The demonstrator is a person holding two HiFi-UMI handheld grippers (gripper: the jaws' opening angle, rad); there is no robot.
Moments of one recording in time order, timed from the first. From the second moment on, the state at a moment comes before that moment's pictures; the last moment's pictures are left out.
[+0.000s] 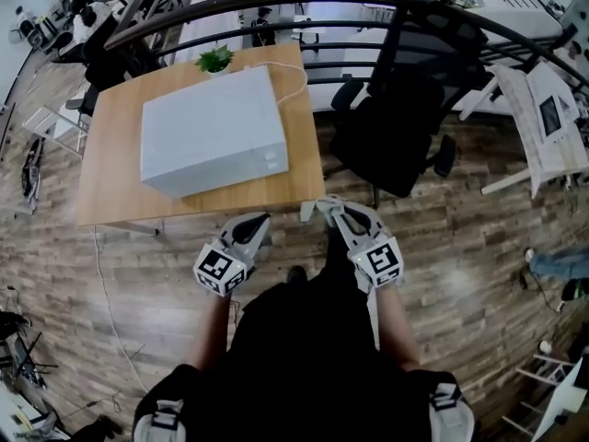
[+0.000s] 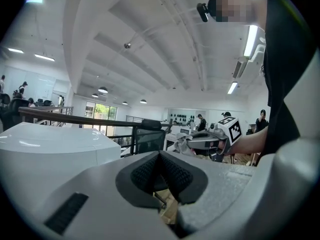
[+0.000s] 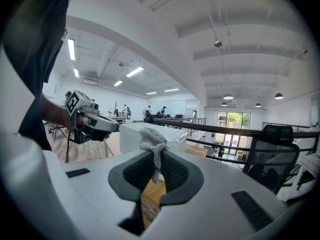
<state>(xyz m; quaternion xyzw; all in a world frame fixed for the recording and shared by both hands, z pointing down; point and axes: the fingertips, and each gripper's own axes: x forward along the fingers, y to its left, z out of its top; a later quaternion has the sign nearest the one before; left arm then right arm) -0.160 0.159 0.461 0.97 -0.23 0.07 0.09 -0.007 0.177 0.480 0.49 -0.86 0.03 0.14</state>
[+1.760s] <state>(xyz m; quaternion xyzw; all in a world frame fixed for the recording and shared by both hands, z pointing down) -0.110 -0.020 0.468 0.87 -0.46 0.09 0.14 -0.029 -0.049 0.531 0.18 -0.97 0.05 0.15</state>
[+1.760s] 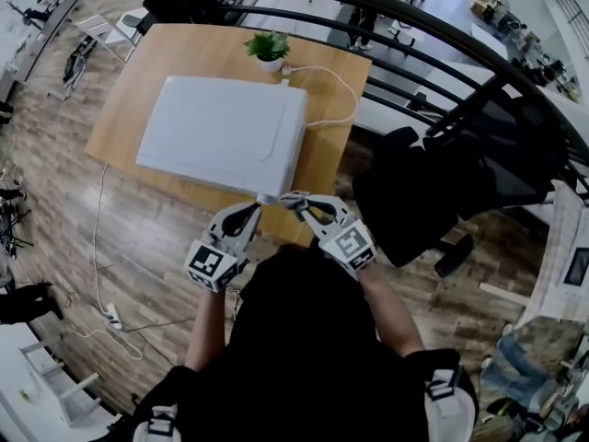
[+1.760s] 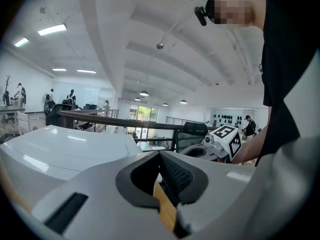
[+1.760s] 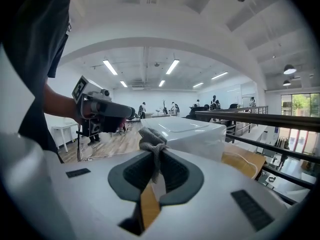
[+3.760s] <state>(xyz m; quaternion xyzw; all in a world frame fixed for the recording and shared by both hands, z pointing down) -0.130 -0.040 0.498 0.90 -0.39 0.12 0.15 -0.058 -0.075 0.562 0.24 -0.96 0.11 0.12</state>
